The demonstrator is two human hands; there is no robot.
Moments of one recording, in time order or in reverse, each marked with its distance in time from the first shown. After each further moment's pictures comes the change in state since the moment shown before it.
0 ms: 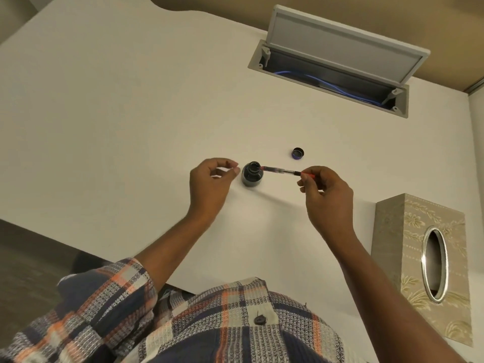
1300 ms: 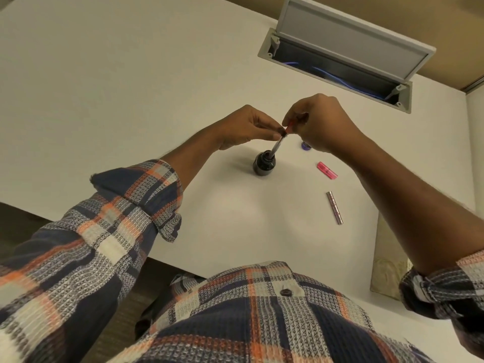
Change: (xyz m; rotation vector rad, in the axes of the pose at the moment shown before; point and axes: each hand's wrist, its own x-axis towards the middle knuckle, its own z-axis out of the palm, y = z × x) left_hand 0.104 0.036 0.000 0.179 -0.882 0.168; right_hand 0.083 -0.098 0.033 -0.642 -0.418 -0.252
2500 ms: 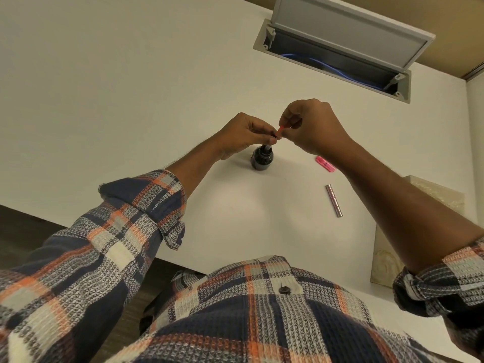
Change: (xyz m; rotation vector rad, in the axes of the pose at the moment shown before) left_hand 0.000 -0.035 0.019 -0.191 0.096 0.010; right_hand -0.003 0.015 0.027 0.103 0.065 -0.033
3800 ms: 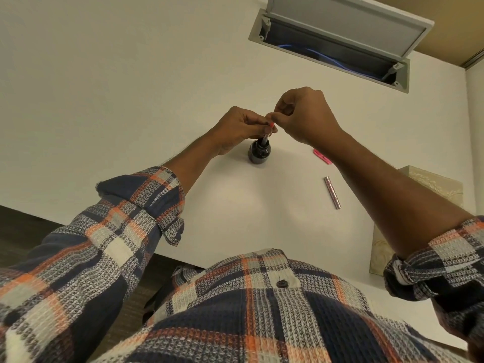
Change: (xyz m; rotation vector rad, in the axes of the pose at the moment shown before) left_hand -0.001 -0.005 0.004 -0.078 0.038 0.003; right_hand 0.002 -0.007 0.005 0.009 0.065 0.010
